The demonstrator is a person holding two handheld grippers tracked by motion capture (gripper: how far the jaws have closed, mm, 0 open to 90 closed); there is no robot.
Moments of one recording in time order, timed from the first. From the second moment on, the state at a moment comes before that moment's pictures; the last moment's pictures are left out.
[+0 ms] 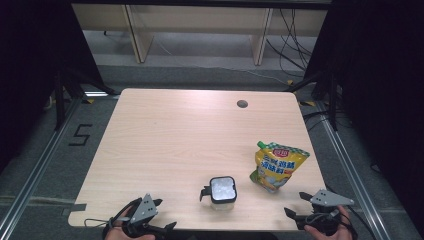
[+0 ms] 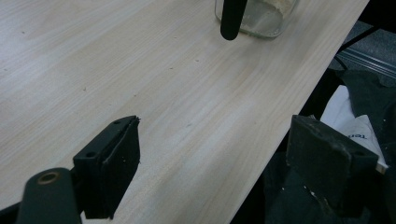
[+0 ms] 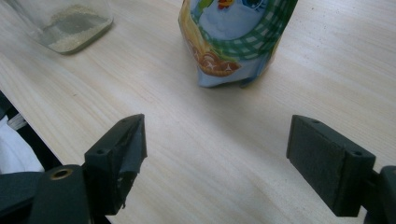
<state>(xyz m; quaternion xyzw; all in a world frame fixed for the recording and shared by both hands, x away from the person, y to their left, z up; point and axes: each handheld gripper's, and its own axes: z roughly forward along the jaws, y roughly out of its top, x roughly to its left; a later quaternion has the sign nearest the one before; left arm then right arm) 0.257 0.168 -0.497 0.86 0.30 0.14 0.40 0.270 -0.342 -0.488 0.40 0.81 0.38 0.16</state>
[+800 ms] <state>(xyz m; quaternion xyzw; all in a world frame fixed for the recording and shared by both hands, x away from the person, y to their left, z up) 0.265 0.161 -0.497 0.86 0.28 0.14 0.40 0.268 -0.342 -0.489 0.41 0.81 0.38 0.16</state>
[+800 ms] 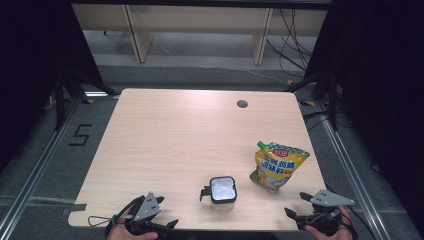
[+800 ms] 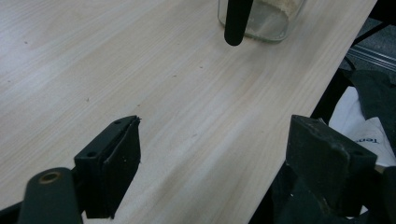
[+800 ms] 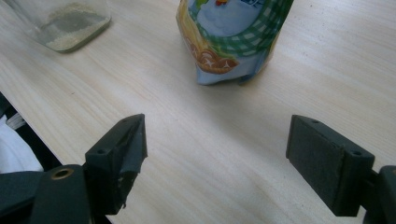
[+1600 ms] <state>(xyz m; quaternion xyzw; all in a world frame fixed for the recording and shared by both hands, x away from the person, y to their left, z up) 0.297 0.100 -0.488 0.86 0.21 0.12 0.45 0.270 -0.342 -0.491 0.40 0.81 0.38 0.16</state>
